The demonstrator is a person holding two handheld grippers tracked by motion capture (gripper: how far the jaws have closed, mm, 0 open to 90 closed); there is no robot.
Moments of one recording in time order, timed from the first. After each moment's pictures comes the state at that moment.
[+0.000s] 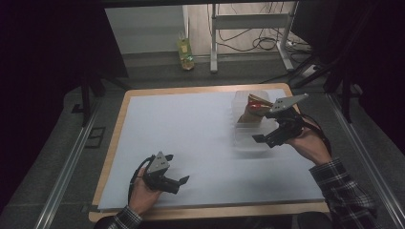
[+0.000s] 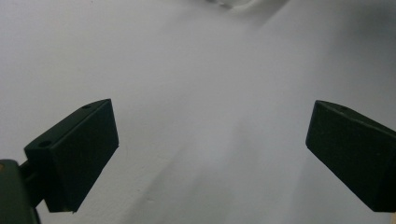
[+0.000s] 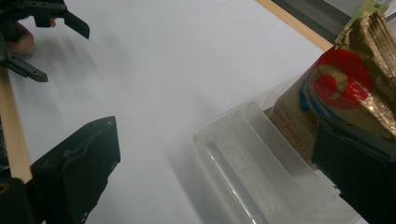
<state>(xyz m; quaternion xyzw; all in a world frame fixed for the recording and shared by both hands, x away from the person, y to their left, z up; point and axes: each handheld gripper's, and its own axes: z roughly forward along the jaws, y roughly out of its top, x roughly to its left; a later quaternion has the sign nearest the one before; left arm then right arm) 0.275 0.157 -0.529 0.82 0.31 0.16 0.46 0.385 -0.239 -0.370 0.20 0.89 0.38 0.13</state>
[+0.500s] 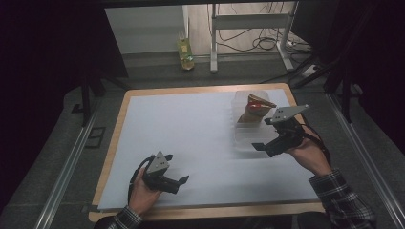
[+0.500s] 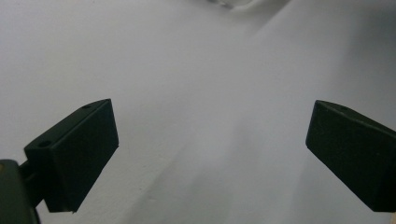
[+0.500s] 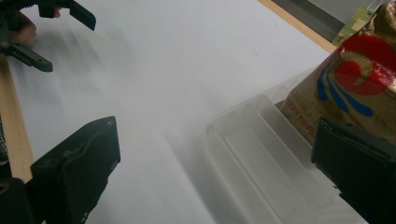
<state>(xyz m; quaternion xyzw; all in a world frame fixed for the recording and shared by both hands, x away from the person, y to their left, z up) 0.274 0.158 -0.528 0.81 0.31 0.17 0.46 0.364 -0.240 -0.382 0.20 0.89 0.39 0.15</state>
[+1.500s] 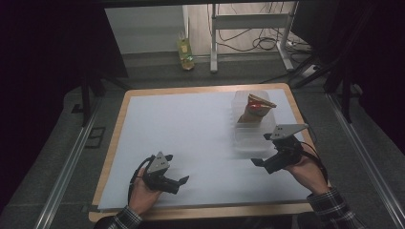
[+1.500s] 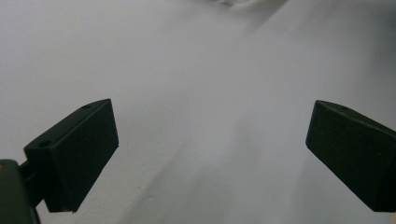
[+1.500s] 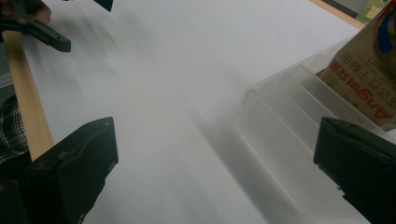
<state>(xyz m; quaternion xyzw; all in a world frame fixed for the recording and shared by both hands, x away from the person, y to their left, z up) 0.274 0.158 -0.528 0.82 0.31 0.16 0.46 0.335 -0.244 -0.417 0.21 0.89 0.39 0.13</state>
